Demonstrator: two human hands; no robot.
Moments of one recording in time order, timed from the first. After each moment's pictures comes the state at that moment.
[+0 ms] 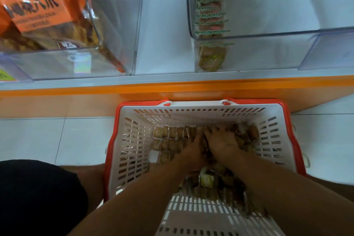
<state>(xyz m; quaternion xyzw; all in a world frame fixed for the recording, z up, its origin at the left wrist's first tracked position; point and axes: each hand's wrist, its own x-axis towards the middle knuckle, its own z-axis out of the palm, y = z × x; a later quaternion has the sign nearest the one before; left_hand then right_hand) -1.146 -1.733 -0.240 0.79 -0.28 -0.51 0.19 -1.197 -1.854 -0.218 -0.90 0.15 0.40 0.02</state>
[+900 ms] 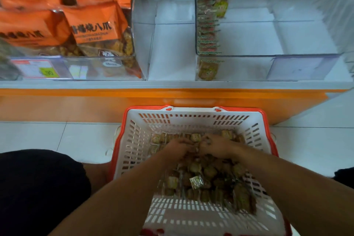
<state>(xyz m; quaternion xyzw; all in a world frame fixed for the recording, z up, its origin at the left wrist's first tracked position) -1.123 -1.712 -0.191 0.71 0.02 -0.56 0.42 -1.211 -1.879 -0.159 -0.79 0.23 0.33 0.47</state>
